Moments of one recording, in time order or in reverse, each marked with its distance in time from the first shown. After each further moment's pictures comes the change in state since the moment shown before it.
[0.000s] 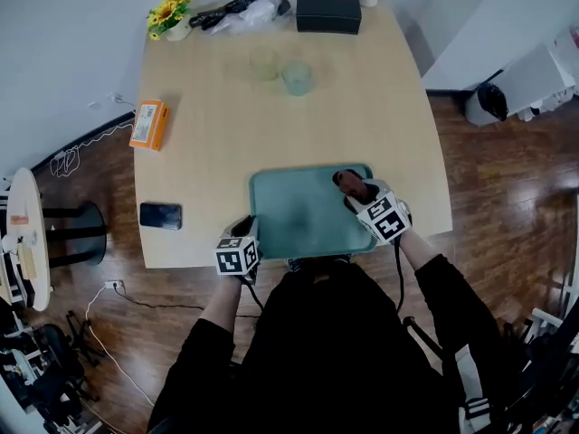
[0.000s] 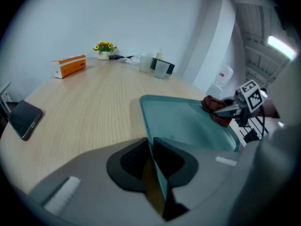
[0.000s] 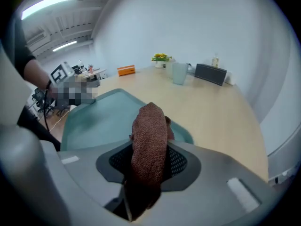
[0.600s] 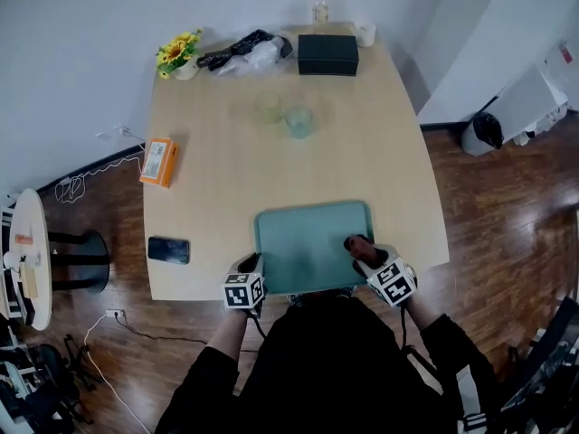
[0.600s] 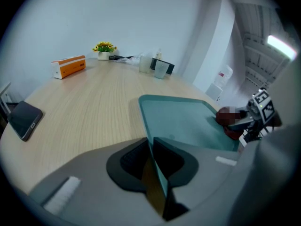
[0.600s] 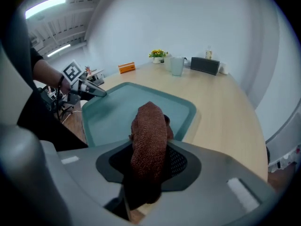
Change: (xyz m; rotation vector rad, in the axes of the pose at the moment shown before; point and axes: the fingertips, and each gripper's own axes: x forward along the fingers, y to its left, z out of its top) left arm 0.005 -0.001 -0.008 0.009 -0.012 0.005; right arm -0.043 0.041 -0.061 0.058 0.059 0.022
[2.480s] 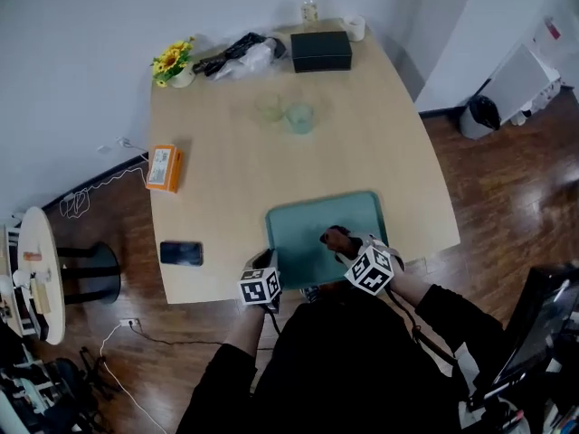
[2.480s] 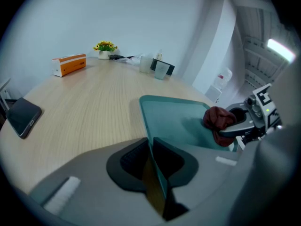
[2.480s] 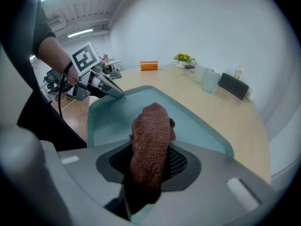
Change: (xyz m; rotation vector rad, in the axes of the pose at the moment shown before) left arm -0.006 -0.015 0.007 -0.020 0.004 -0.030; right arm 0.025 0.064 0.067 -0.255 -0.010 0.039
